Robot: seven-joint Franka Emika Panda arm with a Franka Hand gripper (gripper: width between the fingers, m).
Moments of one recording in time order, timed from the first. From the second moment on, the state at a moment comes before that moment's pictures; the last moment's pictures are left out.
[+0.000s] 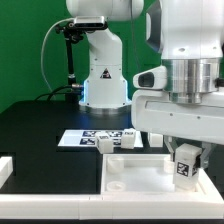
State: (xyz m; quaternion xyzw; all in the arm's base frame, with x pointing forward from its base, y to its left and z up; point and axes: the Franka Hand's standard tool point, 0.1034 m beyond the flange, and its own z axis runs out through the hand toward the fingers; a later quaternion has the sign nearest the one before) arm 0.639 0.108 0.070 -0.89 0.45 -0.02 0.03
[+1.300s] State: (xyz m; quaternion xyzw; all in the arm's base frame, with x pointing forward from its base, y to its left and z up) arm 0.641 0.113 0.068 -0.97 0.25 -0.02 0.06
